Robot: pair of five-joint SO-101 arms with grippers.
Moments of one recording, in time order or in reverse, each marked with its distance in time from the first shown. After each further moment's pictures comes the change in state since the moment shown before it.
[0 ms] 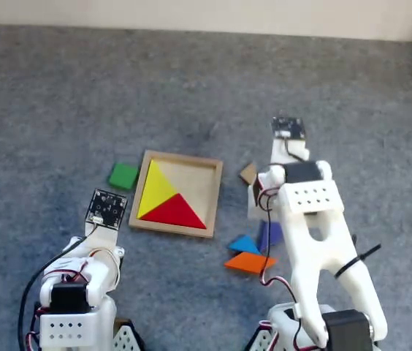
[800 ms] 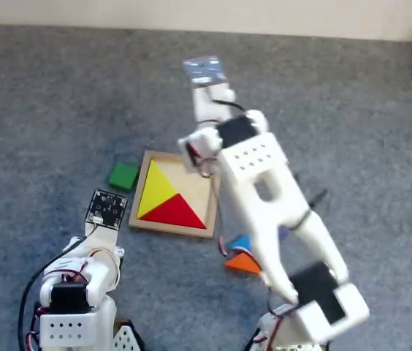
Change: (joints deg) left arm 0.0 0.0 0.0 0.0 0.0; right arm -17.6 18.2 -38.4 5.6 0.0
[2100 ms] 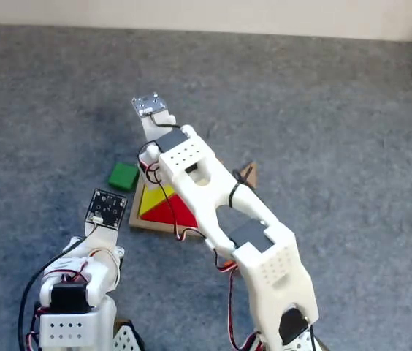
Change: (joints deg) left arm 0.0 0.0 0.0 0.0 0.0; right arm -10.0 36.6 -14.4 -13.5 -0.2
